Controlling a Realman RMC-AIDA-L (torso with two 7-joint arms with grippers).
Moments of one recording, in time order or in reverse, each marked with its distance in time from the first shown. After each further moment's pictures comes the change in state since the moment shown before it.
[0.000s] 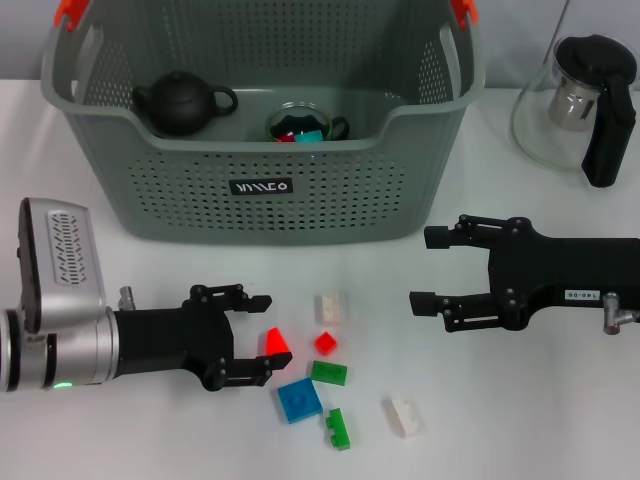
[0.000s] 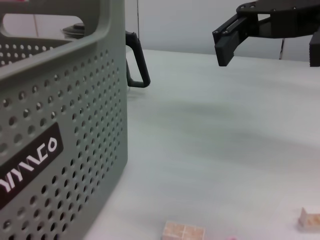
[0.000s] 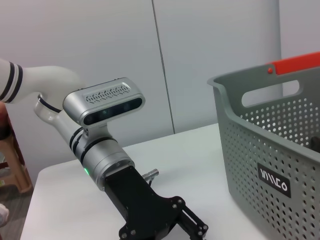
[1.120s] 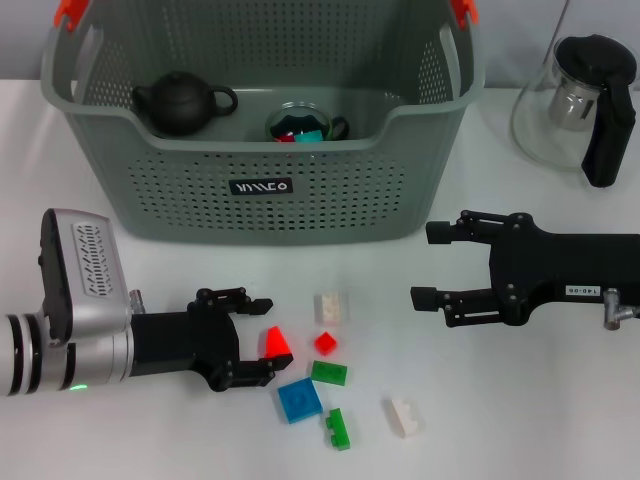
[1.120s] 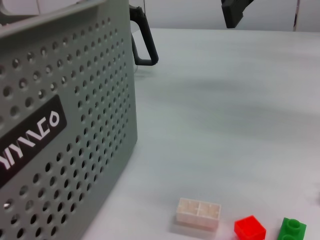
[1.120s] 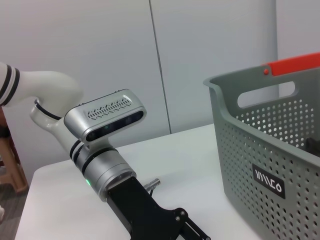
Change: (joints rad) left arm -0.019 -0.002 0.011 -0.068 0.000 -0.109 0.067; right arm 0.002 -0.002 0.000 -0.005 0.002 0.008 0.000
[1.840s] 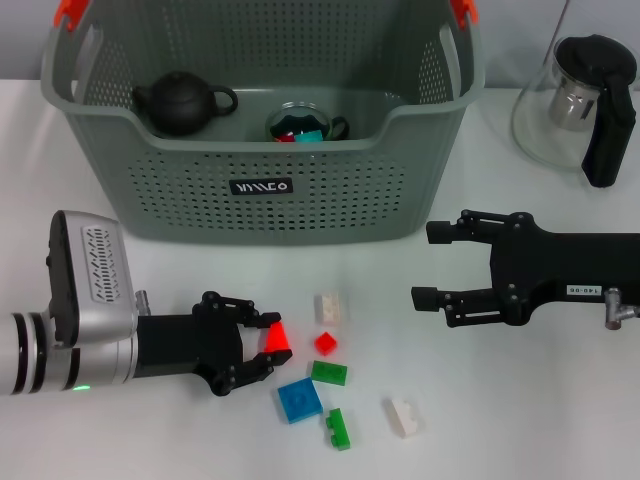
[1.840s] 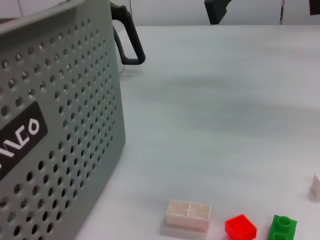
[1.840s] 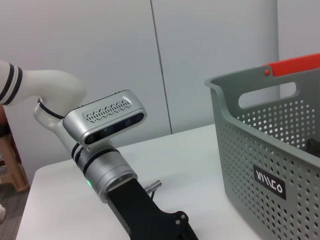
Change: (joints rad) left arm -0.004 0.000 0.028 0.004 0.003 0.001 0.021; right arm 0.001 -0.002 0.000 -0.002 0.000 -0.004 0.000
